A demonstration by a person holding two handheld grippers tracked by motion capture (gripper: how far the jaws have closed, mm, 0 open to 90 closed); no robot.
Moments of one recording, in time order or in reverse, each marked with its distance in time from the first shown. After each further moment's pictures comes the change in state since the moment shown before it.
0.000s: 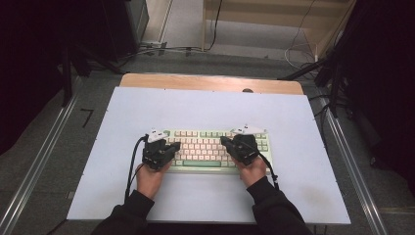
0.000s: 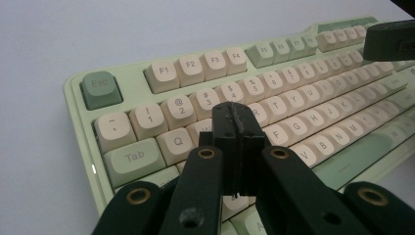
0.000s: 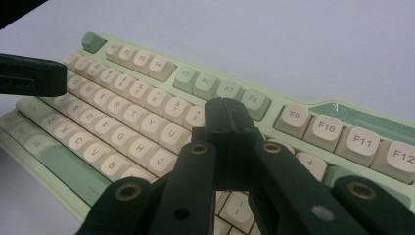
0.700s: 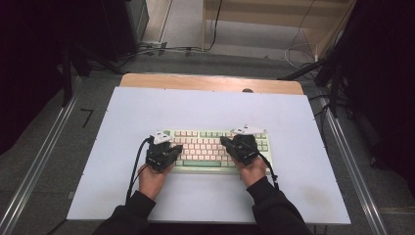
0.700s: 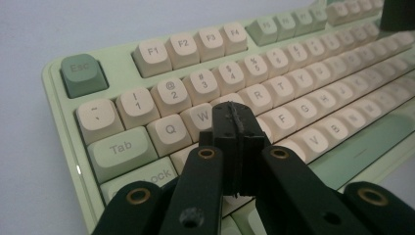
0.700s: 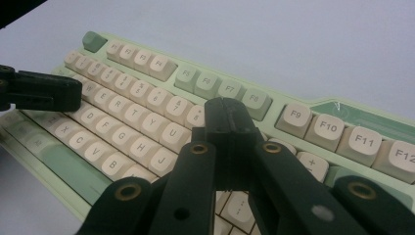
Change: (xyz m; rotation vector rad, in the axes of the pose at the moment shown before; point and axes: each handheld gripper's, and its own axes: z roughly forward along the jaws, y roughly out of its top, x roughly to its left) left arm -0.005 -0.006 0.012 0.053 0.018 0.049; right arm 0.000 0.000 0.000 0.004 0.001 -0.001
